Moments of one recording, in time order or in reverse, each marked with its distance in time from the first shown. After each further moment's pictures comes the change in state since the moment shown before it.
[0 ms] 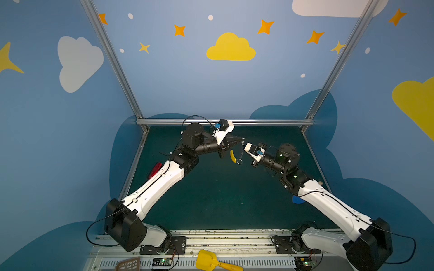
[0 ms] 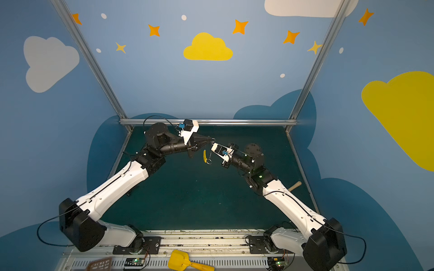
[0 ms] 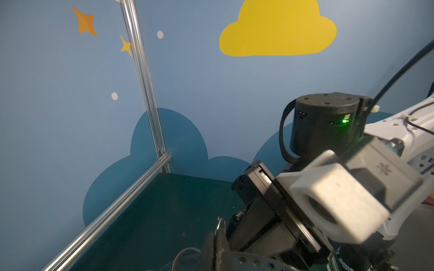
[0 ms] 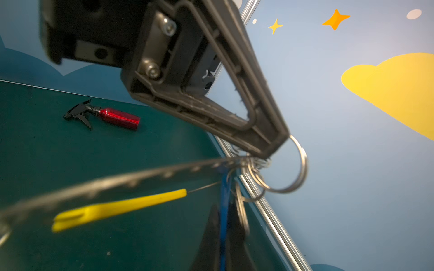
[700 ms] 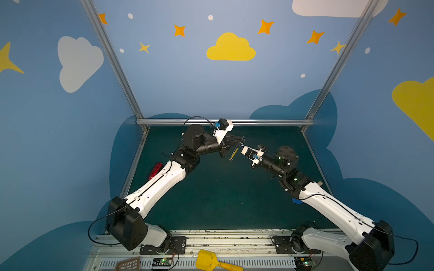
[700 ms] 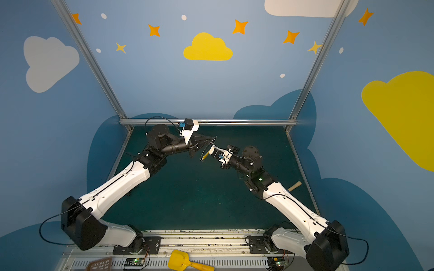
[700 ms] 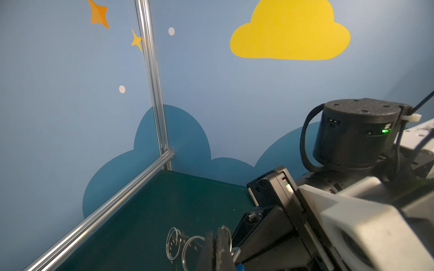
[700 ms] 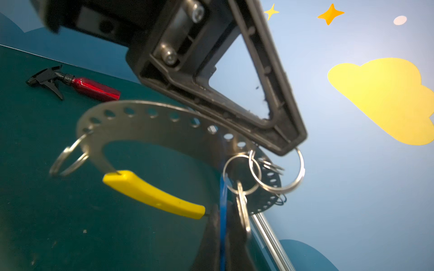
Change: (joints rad) left arm 0.000 0.013 -0.024 0.045 -0.024 -0.055; right arm 0.027 -0.029 -0.004 -0.066 0.129 -0.078
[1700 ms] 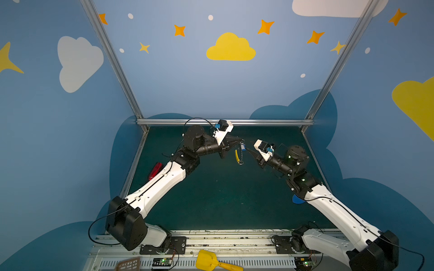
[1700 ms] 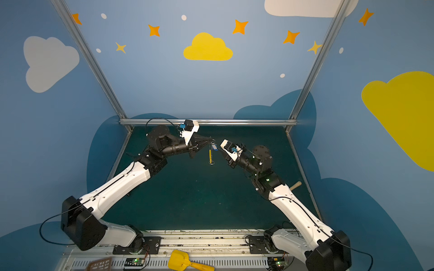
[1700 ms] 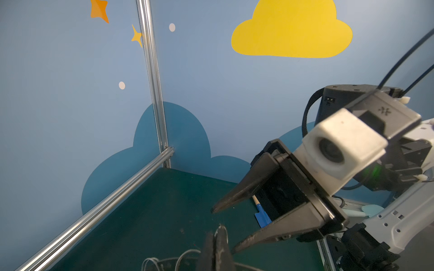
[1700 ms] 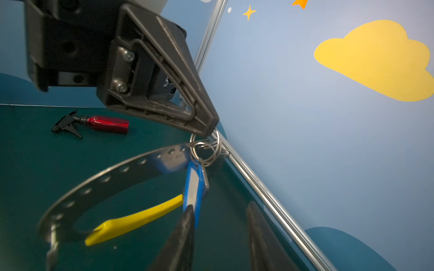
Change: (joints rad) left arm 0.001 -0.002 -0.021 0.012 0.003 -0.008; right arm -0.126 -0.071 -0.024 0.013 -0.135 0.255
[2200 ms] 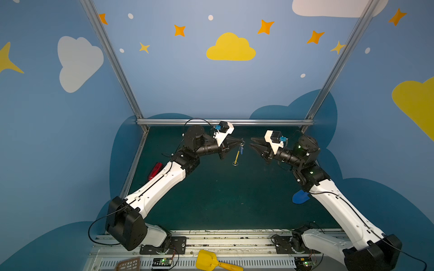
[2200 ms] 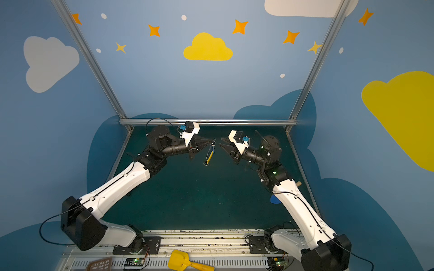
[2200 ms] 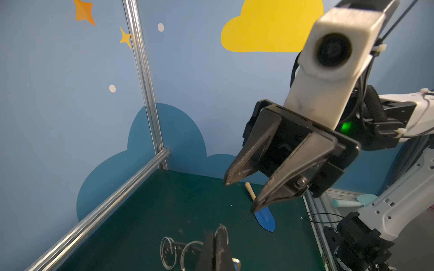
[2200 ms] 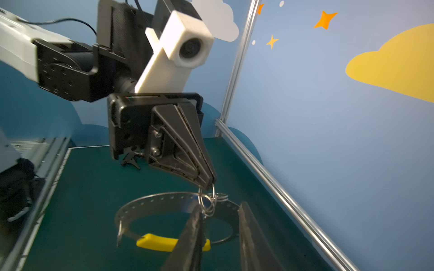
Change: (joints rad) left arm 0.000 -0.001 0.000 -0.012 0.043 0.049; right arm -0.103 0.054 0.166 -0.070 -0.364 0.215
